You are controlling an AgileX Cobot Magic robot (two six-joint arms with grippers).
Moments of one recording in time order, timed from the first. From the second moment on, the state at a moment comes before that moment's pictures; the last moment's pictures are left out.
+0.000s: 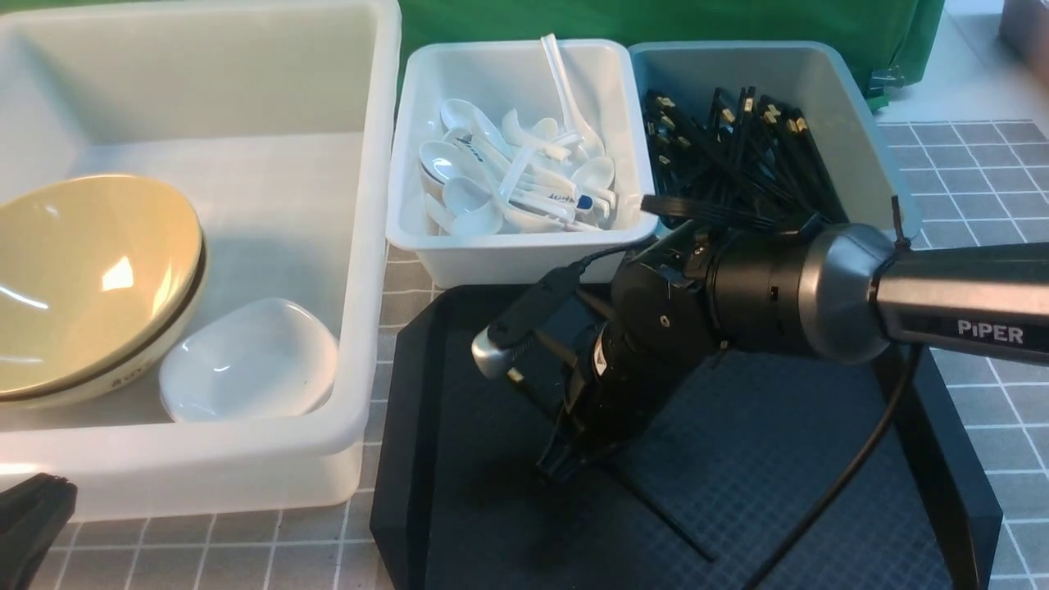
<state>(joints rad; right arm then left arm) 0.73 1.96 -1.31 0.00 0.68 -0.08 -0.15 0.11 -0.30 -0.06 0.60 0.36</state>
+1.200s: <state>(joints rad) 0.45 1.12 -1.20 -0.19 0.44 -0.07 -0.15 0.11 -0.30 -0.06 0.57 0.36</state>
